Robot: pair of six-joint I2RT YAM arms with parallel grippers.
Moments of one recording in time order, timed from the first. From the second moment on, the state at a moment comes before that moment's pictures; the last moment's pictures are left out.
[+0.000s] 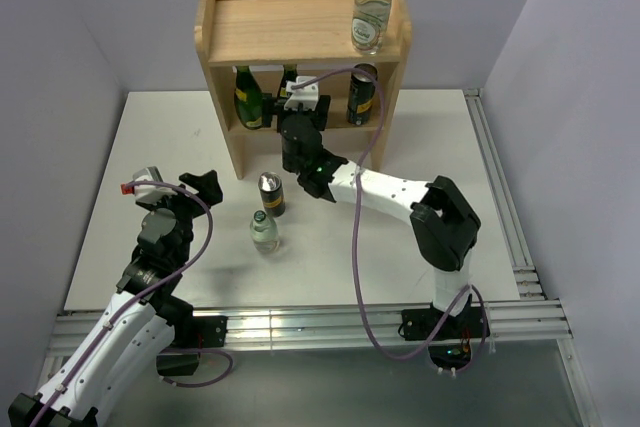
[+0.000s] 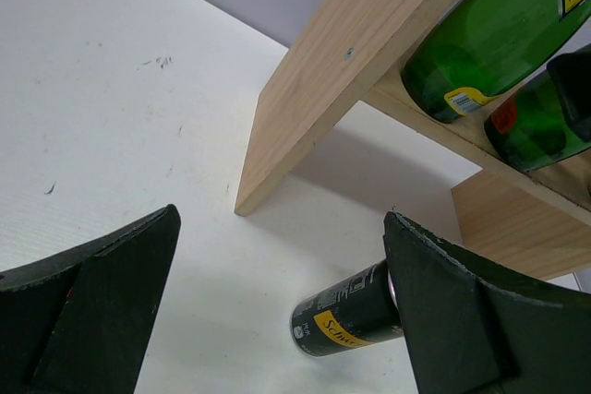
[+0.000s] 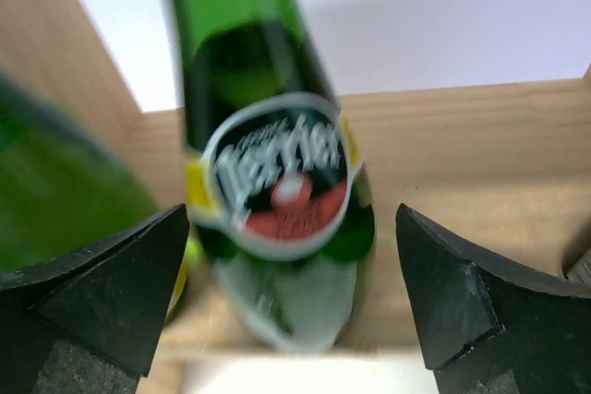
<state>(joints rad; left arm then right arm) -0.42 0.51 0.39 0.07 -0.49 -0.56 0.89 1.89 1.47 0.52 0.85 0.06</state>
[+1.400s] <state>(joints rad) -0.42 0.47 0.39 0.06 -0.52 -0.56 1.41 1.77 0.93 0.33 0.91 0.62</state>
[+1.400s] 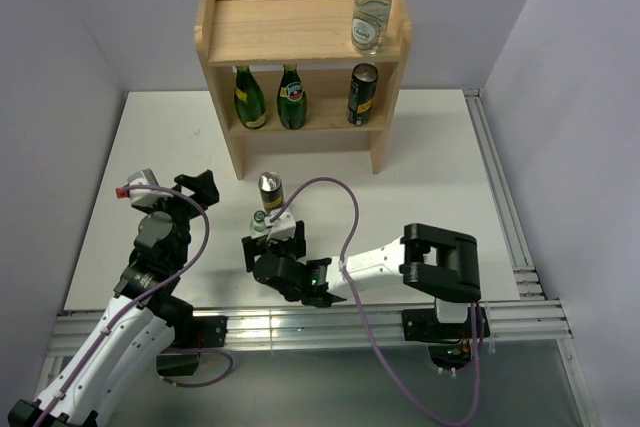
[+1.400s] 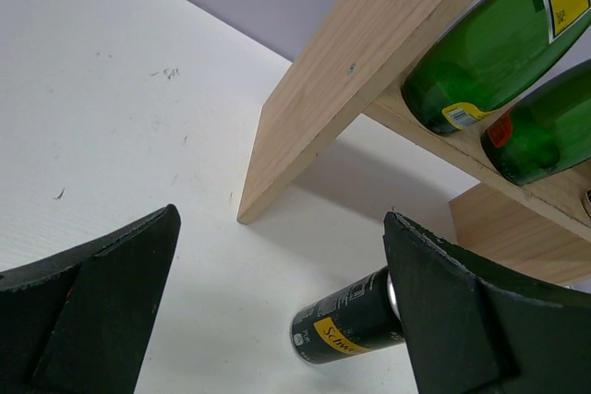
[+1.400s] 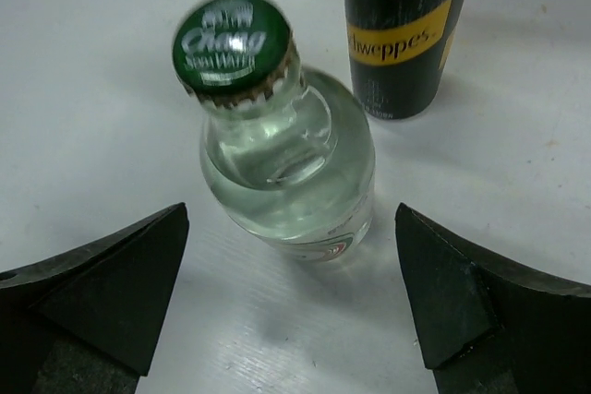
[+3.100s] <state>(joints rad) -0.42 0.49 0.38 0.06 -0.52 -0.56 1.36 1.51 1.38 0.00 0.99 0.28</state>
